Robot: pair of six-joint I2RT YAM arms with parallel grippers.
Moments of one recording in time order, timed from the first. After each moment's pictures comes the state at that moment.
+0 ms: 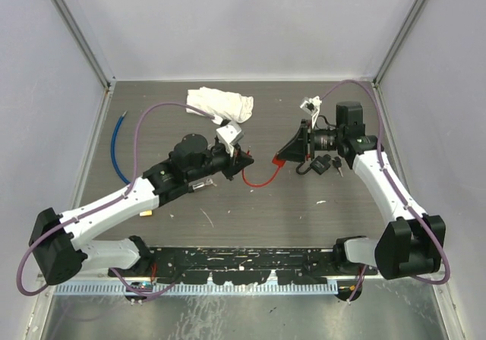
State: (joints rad) left arm -0.88 1.18 0.88 0.07 0.14 -0.13; right arm 0.13 1.26 1.04 -0.45 -1.23 -0.09
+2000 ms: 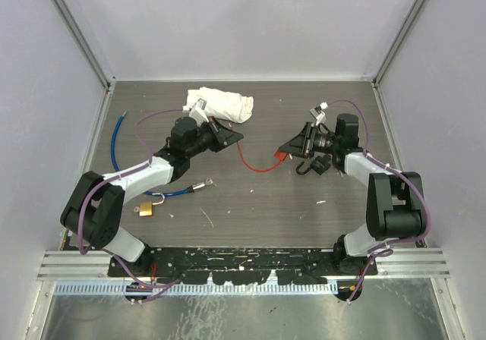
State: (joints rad) left arm -0.53 1.53 0.85 0.44 0.31 -0.97; right arm 0.02 1.52 0.77 0.27 -1.15 0.66
